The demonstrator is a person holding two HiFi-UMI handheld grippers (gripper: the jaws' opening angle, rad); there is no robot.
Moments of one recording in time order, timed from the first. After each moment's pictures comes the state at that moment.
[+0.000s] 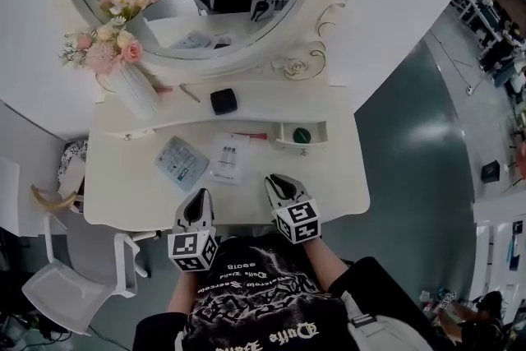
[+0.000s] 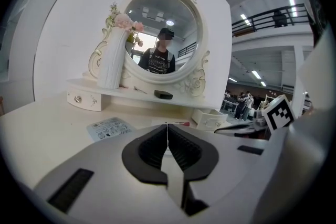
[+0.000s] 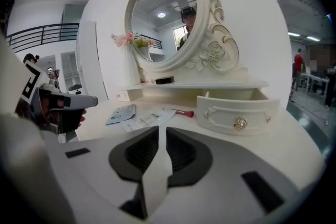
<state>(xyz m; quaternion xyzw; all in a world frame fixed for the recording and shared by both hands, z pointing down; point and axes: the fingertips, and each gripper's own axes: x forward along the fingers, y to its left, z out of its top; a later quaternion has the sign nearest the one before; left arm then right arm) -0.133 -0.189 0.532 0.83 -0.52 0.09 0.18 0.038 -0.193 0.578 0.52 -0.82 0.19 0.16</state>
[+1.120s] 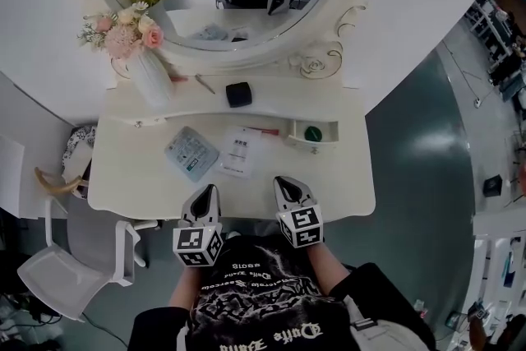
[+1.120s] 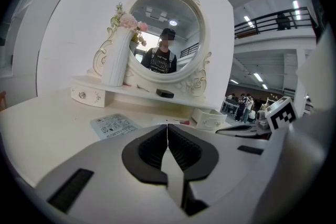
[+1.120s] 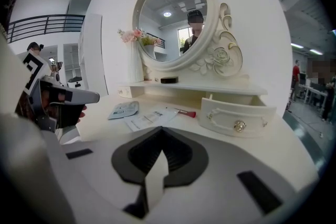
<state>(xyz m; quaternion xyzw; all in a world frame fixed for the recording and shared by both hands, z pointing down) -0.138 -0.177 0.535 0.82 -0.53 0.08 0.20 0.030 -0.179 0.575 0.53 -0.81 0.16 0.18</state>
